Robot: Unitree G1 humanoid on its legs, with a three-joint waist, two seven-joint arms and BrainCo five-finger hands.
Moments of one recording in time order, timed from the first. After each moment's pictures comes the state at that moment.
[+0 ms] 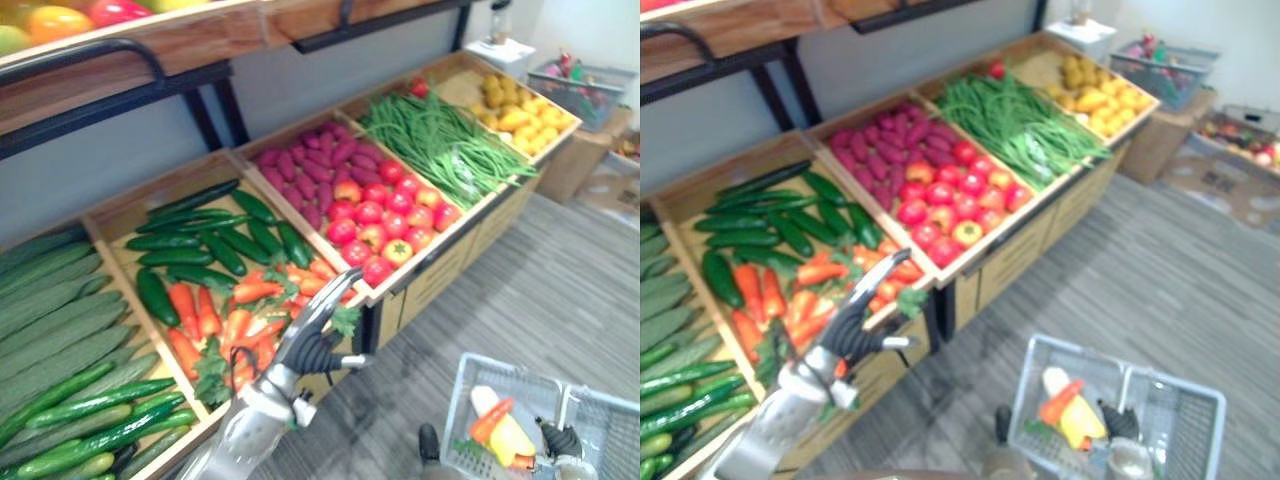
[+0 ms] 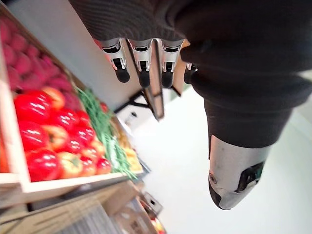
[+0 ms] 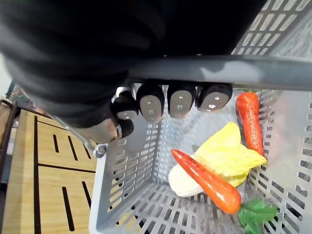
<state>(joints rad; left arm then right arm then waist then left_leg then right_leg) 0.31 0.47 -0.30 -0.38 0.38 -0.34 0.17 0.09 -0.26 -0.34 0.92 0.00 -0.11 -0.12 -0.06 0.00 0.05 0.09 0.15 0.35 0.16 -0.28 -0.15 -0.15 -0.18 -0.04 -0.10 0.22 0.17</state>
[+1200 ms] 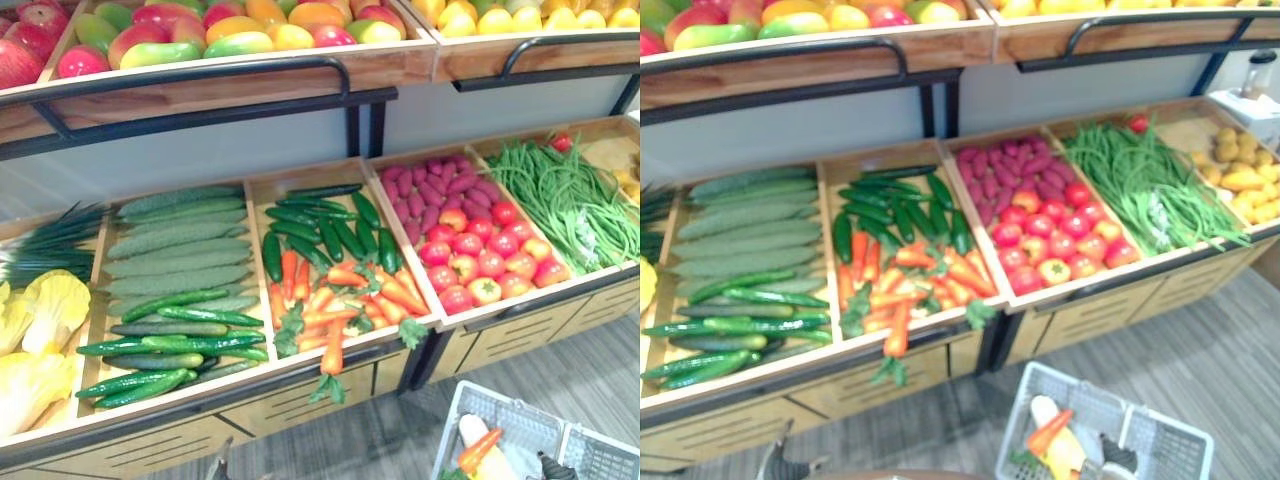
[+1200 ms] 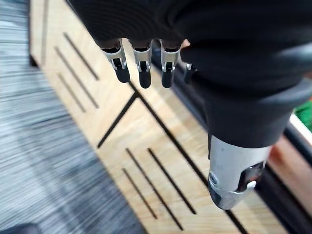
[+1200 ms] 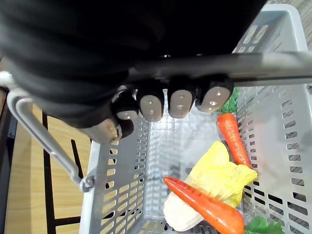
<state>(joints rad) 0.42 0.06 0.25 0.76 0.45 -0.28 0.30 0.04 -0.18 -0.51 1.11 0.00 -0.14 -0.24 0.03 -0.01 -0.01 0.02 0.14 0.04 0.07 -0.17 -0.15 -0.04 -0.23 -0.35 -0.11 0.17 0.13</state>
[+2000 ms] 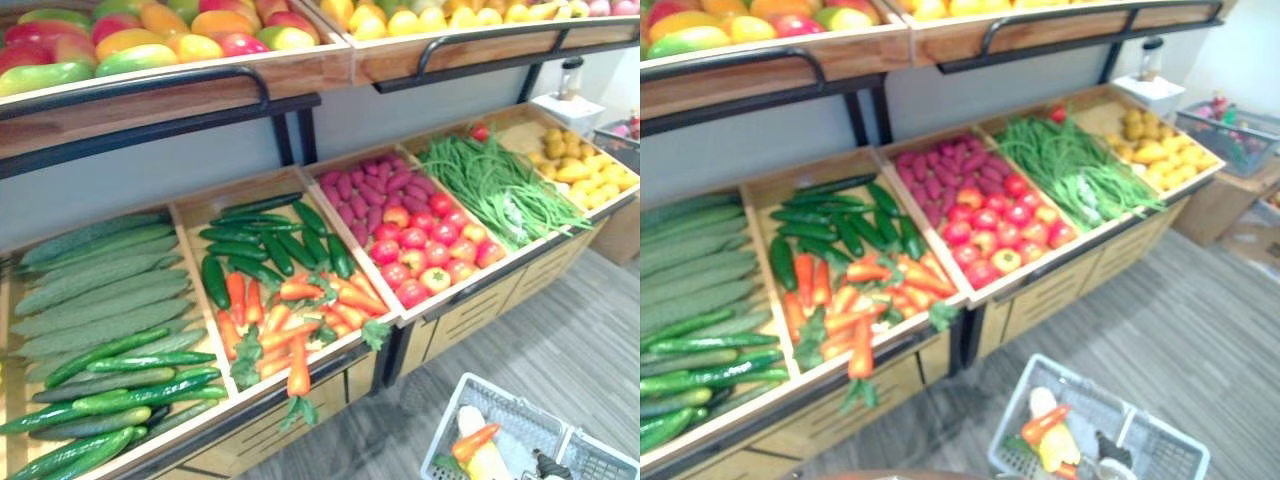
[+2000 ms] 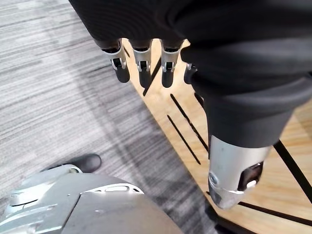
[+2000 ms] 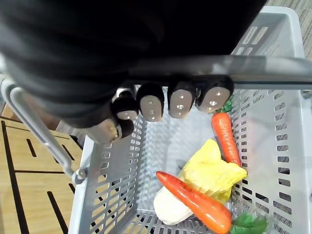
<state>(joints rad) 0.23 0.09 0.31 1.08 0.35 -0.12 0.12 0.01 -0.18 -0.57 1.16 0.00 -0.10 -0.18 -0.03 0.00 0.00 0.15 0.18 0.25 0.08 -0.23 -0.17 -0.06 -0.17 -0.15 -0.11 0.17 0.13</state>
